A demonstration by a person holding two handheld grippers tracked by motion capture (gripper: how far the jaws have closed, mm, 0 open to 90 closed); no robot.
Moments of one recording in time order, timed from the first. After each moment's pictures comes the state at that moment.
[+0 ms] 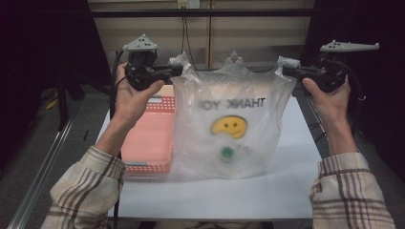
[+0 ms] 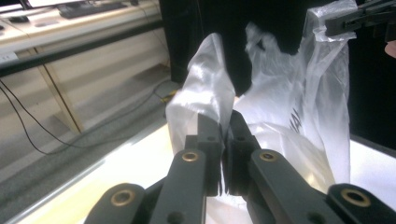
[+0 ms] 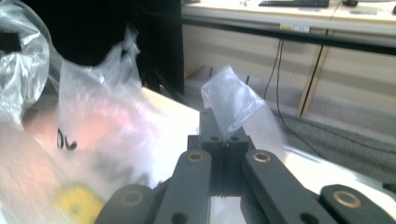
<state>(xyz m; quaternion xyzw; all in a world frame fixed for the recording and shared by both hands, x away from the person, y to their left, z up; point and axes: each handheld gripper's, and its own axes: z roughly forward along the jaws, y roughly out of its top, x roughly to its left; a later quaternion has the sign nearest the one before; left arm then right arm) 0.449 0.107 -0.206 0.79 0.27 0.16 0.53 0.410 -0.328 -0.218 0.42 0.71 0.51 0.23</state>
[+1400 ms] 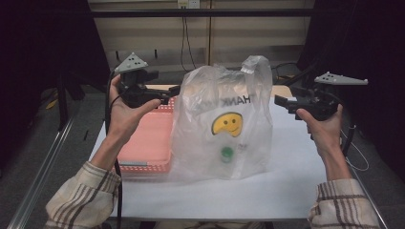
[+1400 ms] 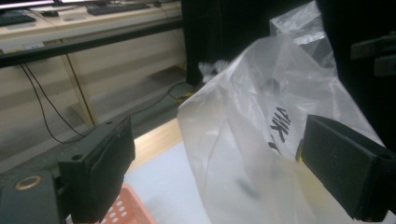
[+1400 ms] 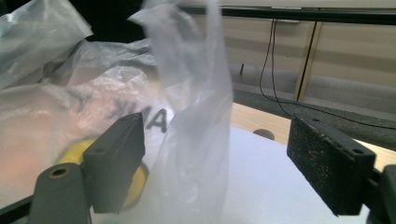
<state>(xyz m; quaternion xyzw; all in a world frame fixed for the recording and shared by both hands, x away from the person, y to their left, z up) 0.434 0.134 -0.235 0.76 0.30 0.19 0.54 0.380 -0.328 -0.276 0.46 0.69 0.51 0.23</state>
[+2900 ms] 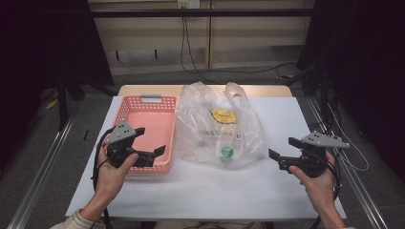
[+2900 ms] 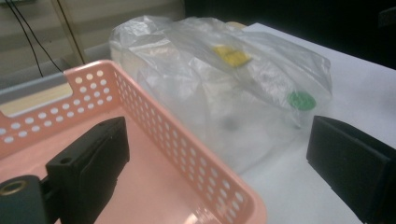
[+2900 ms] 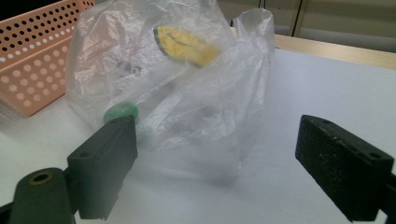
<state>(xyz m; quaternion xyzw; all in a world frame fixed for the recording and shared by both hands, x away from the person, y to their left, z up) 0.348 0.182 -0.350 0.79 0.32 0.17 0.49 0.288 -0.306 -0.373 0.49 0.71 0.45 0.23</state>
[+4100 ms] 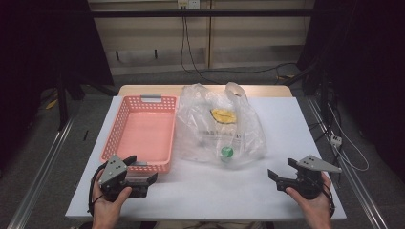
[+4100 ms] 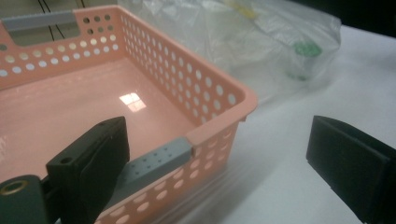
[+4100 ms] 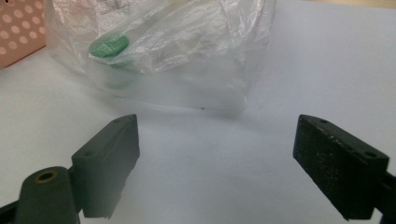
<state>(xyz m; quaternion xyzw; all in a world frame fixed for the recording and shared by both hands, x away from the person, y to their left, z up) 0.292 0.208 -0.409 0.77 0.34 0.19 0.50 0.254 -0.305 -0.426 0.51 0.72 0.42 0.23</state>
